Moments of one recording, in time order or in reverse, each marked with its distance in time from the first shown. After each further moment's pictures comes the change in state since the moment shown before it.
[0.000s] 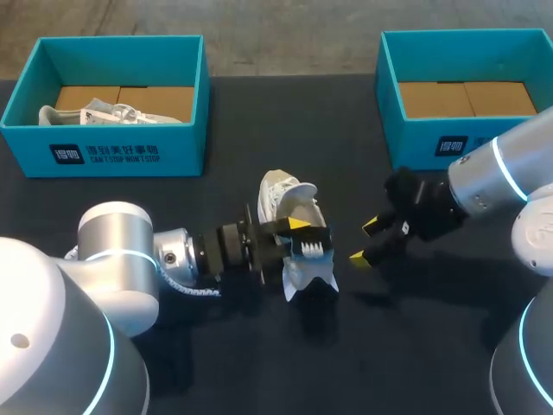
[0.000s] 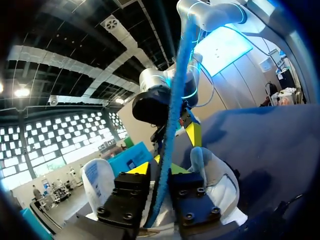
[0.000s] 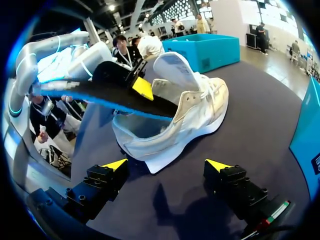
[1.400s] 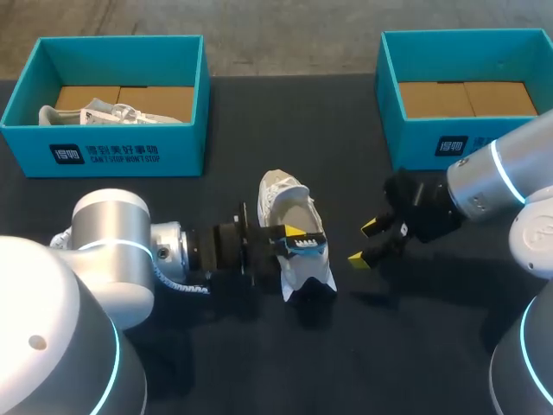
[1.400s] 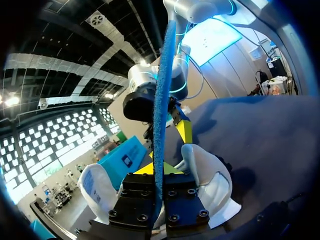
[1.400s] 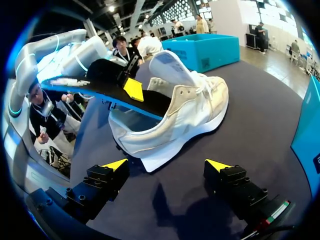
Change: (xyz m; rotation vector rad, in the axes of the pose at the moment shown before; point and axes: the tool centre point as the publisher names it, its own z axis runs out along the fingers) left arm 0.006 0.001 -0.013 -0.091 0.088 0.081; right arm -0.002 -0.002 0.005 -0.009 0.003 0.007
